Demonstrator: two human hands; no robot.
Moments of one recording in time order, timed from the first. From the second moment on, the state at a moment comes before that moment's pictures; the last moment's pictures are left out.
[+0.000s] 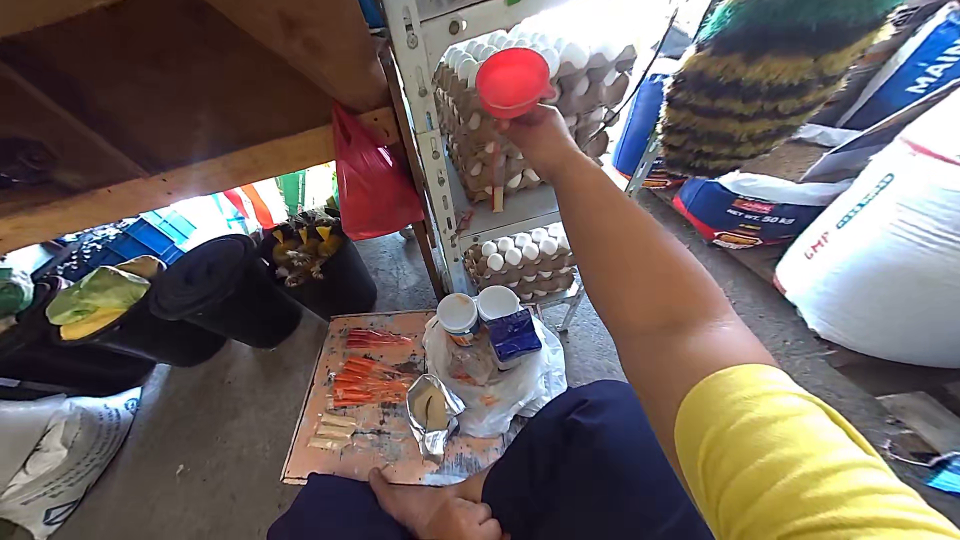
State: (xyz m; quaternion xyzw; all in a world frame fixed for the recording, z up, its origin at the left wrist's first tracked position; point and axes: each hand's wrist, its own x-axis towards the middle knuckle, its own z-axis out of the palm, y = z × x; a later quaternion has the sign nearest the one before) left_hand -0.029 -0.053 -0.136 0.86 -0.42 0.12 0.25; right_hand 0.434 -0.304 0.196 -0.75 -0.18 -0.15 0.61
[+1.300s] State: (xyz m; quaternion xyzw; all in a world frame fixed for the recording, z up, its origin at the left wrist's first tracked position) left_hand 0.031 -0.061 0.169 0.86 -0.22 0.38 0.26; right_hand 0.191 -0.271 0.268 -0.78 -0.26 -0.04 0.57
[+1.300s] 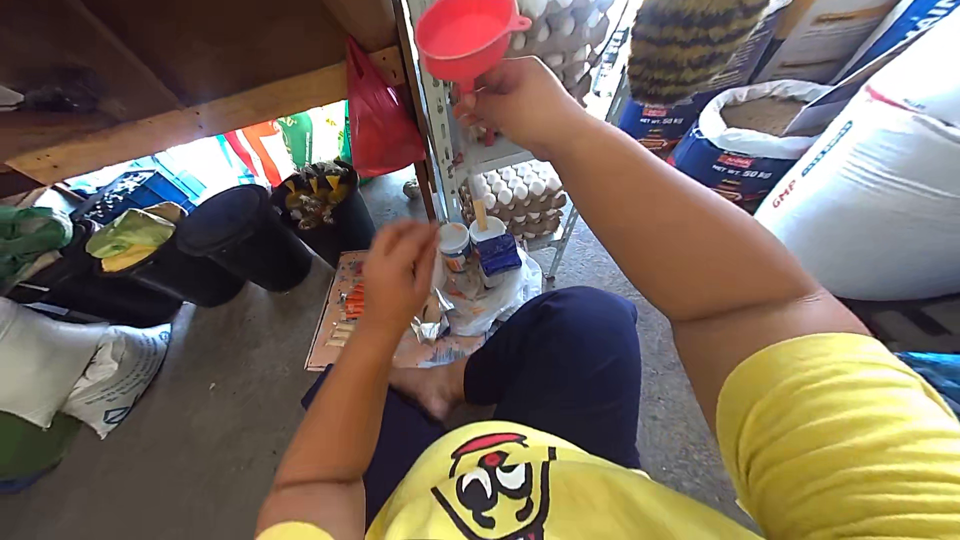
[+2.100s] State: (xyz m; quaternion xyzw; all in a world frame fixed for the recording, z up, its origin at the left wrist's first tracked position) left_hand 0.033 -0.007 0.019 0.95 0.03 0.07 0.29; right_hand 0.122 -0.238 0.100 -0.80 -0.18 0.12 0.56
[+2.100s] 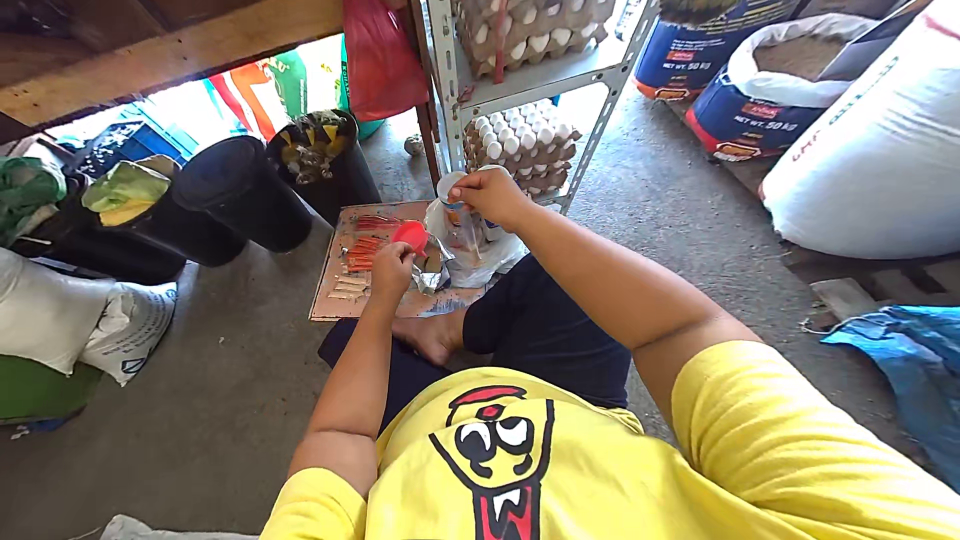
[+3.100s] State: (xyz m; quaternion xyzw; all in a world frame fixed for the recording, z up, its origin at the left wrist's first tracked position) left_hand 0.062 -0.053 0.159 0.83 -0.04 0.12 0.55; right_hand 0.106 -0.218 0.059 -0.67 -0.22 0.14 0.70
